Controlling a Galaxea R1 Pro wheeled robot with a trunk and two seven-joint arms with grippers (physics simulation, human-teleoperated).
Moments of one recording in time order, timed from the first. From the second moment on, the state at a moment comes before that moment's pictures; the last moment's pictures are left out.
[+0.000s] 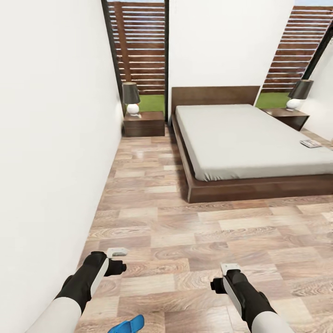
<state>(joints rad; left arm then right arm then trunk) -0.58 0.00 -0.01 -0.75 0.04 0.78 0.02 -0.53 0.02 0.01 -0.62 0.01 0.65 -0.12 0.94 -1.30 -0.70</state>
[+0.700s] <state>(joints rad) -0.58 0.00 -0.01 -0.75 0.04 0.78 0.02 -0.53 0.02 0.01 -0.62 0.01 0.65 -0.12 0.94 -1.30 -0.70</state>
